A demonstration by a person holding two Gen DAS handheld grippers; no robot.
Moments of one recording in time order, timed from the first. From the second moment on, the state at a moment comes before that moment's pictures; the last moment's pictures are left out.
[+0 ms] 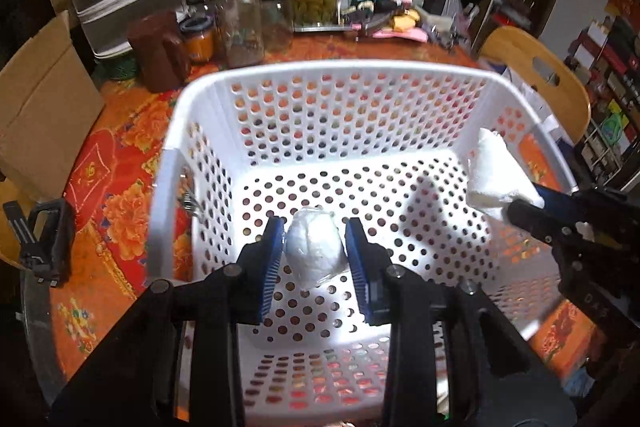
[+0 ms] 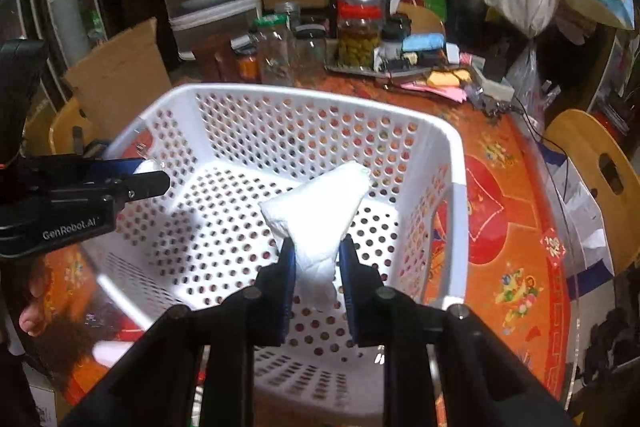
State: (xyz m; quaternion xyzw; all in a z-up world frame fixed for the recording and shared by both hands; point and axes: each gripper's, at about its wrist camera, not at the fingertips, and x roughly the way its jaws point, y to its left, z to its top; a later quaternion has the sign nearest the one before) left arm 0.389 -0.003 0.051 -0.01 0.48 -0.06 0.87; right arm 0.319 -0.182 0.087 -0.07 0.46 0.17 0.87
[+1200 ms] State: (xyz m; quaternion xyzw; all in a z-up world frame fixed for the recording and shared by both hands) left arm 0.320 -0.005 0.106 0.00 0.40 -0.07 0.91; right arm 0.279 -0.181 0.116 -0.06 0.41 0.18 0.89
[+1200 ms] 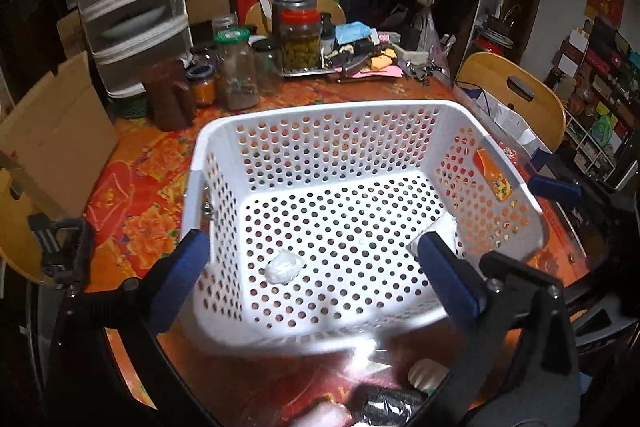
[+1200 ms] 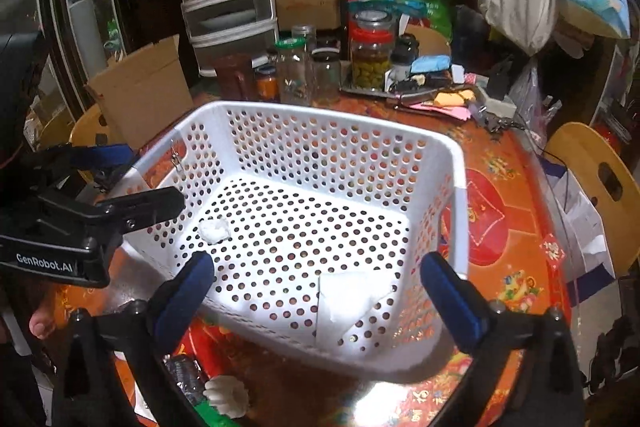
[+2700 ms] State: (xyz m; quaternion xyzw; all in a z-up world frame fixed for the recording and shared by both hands) left arm 0.084 -0.003 0.012 -0.01 0.39 -0.08 0.92; right arm 0.086 -0.214 0.039 0.03 0.36 0.20 0.91
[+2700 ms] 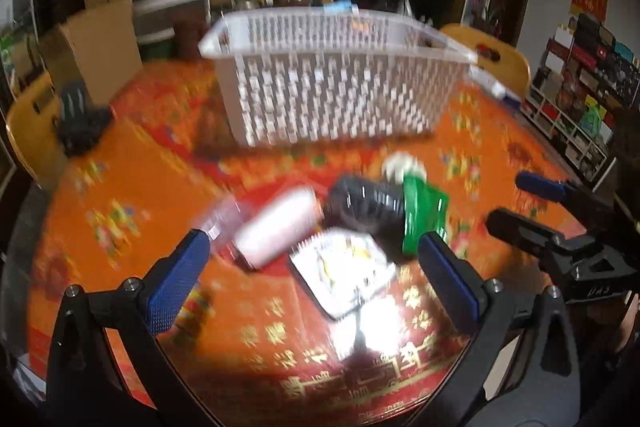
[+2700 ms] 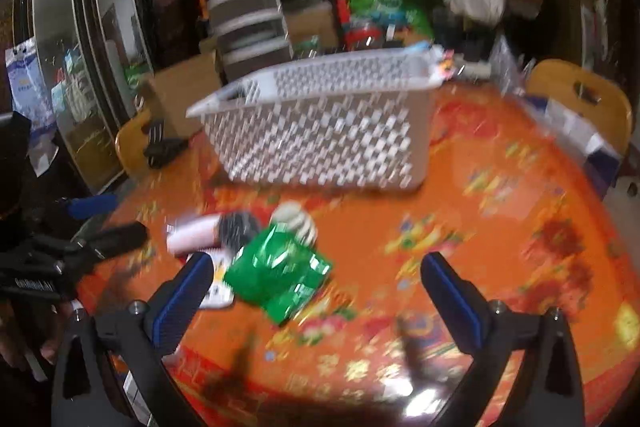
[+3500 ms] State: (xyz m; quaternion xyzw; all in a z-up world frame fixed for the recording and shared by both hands) left arm 0.107 -0.018 -0.044 0.00 0.42 -0.08 0.90; right arm 0.112 -0.171 0.000 0.01 0.42 0.23 0.88
